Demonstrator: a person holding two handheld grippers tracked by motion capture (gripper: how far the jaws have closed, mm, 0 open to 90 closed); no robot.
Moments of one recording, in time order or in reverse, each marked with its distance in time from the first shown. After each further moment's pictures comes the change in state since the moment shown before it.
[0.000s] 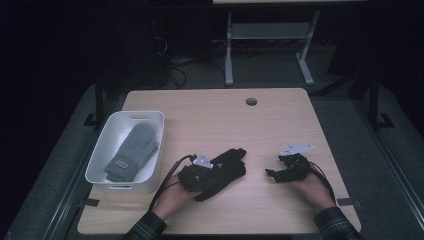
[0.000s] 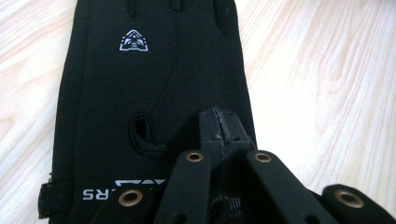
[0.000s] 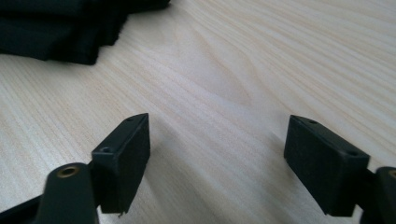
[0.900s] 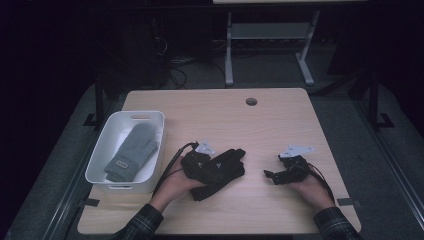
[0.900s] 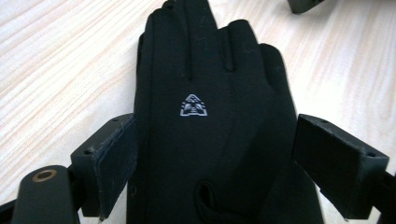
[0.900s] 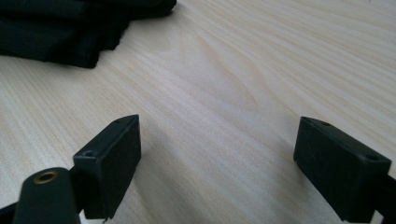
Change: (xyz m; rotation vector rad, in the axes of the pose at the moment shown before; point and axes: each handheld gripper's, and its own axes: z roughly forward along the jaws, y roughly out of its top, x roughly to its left) left arm 0.027 0.026 0.009 -0.038 0.065 0.044; right arm 0.003 -0.005 0.003 -0.052 0.005 0.001
